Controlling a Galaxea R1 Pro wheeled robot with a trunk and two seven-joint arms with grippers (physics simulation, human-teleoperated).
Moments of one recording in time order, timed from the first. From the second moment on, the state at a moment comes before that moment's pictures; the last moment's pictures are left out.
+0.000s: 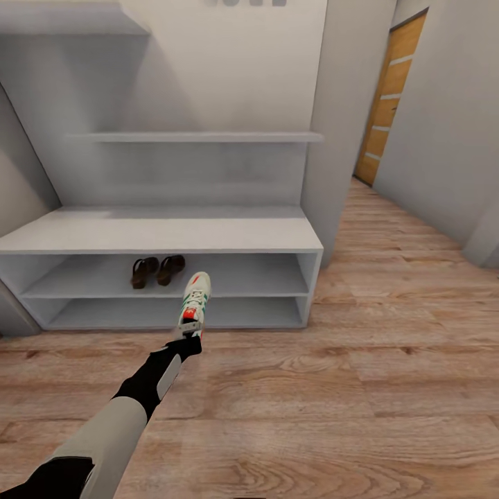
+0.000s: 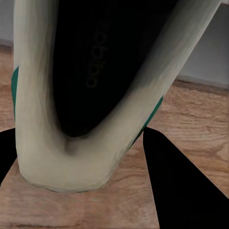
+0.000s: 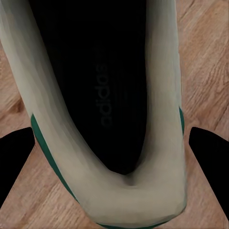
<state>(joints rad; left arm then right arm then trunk) -0.79 -0.07 0.02 -0.52 0.18 0.25 0.06 -0.61 -0.88 -0.52 -0.39 -0.43 0.44 0.14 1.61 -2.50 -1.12</state>
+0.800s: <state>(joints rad) -0.79 -0.07 0.02 -0.52 0.18 0.25 0.06 -0.61 -0.88 -0.52 -0.39 -0.43 0.43 0.14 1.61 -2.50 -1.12</state>
